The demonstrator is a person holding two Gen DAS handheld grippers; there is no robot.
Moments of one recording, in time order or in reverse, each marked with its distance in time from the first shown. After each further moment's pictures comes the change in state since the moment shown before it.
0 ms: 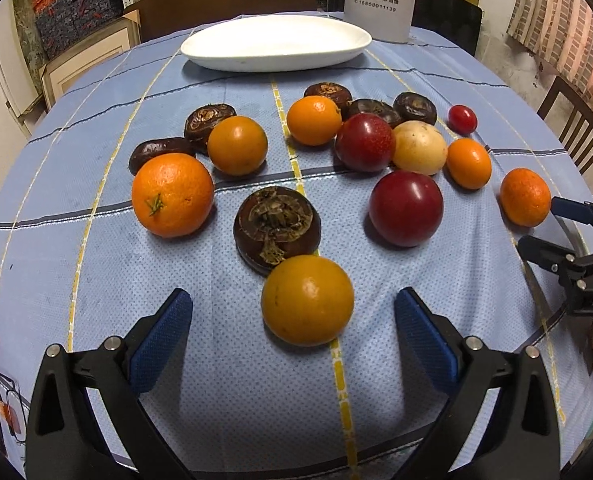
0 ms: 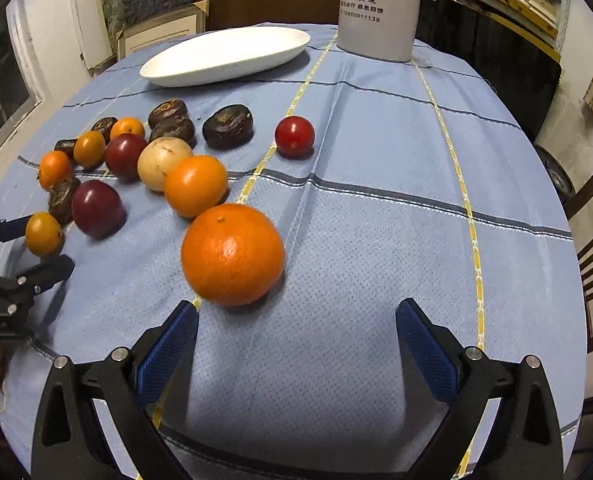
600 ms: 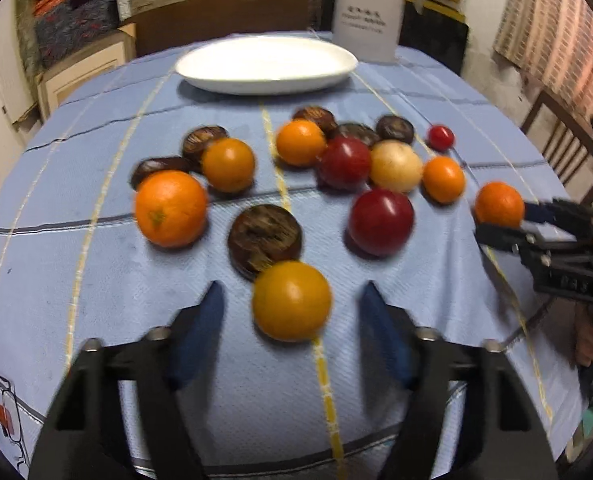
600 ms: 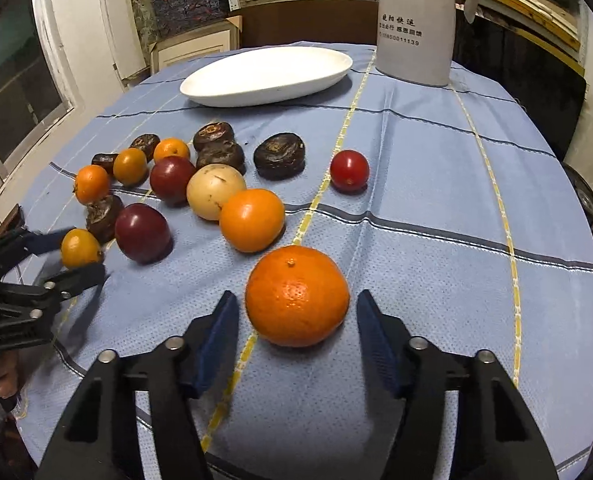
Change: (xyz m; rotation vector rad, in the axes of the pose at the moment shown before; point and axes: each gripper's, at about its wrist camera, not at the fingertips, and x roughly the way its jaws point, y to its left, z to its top) left arm -0.016 -0.002 -0.006 0.011 -0.061 -0.058; right arm -0.004 0.017 0.013 -0.041 -0.068 0.124
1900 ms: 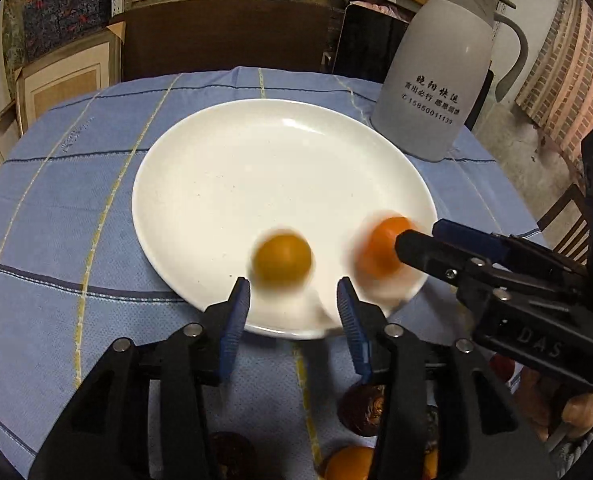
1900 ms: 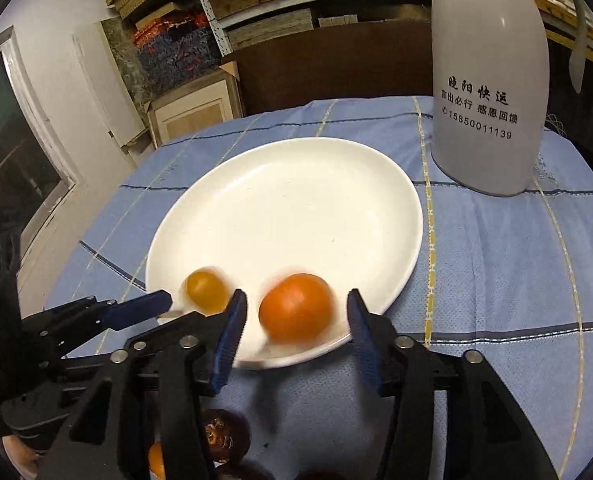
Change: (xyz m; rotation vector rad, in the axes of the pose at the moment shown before) left arm 0.100 0.065 0.209 -0.115 -0.045 -0.078; right arm 0.099 0.002 0.206 0.122 -0.112 0.126
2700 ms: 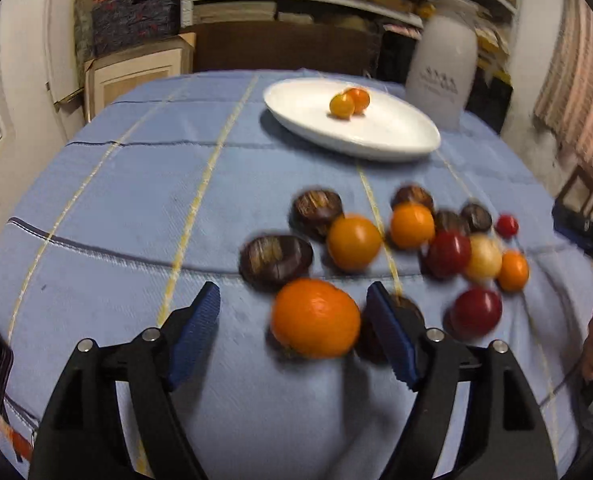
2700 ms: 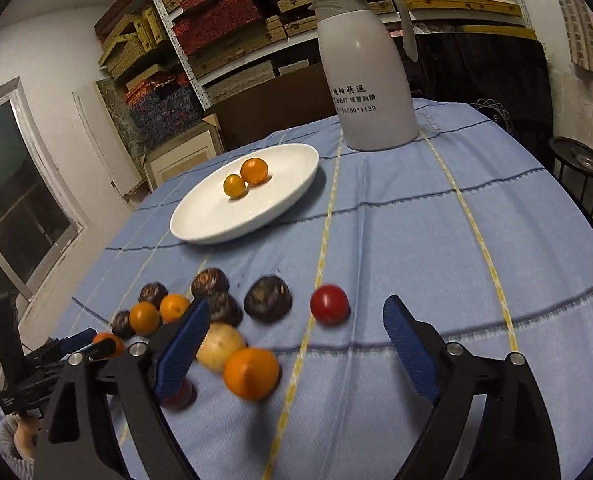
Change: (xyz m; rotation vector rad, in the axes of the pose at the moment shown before) left arm -0.114 0.022 -0.181 -0.032 -0.101 0.160; right arm -0.137 -0.045 -0.145 0.134 -0.187 -0.021
